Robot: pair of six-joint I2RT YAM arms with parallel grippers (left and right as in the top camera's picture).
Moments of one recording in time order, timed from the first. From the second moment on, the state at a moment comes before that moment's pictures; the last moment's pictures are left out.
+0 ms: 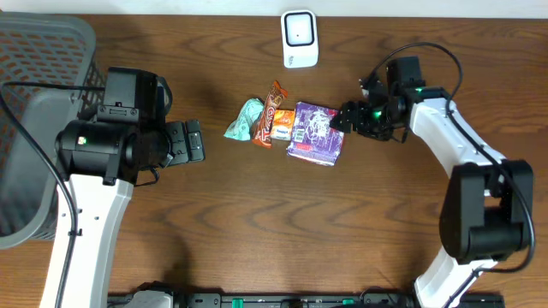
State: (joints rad) left arm -0.12 1.31 1.45 -1.31 0.02 -0.28; right arm 0.11 1.92 1.32 -0.67 -0.53 0.24
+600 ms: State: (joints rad) left arm -0.12 1.31 1.45 -1.31 0.02 -0.28; right arm 0.08 2.12 1.33 -0.64 -0.79 0.25
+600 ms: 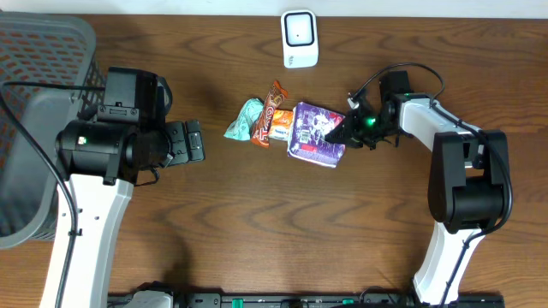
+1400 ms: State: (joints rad) left arm -0.12 1.31 1.45 -1.31 0.02 -0.28; right arm 0.38 1.86 1.51 -1.11 0.75 0.44
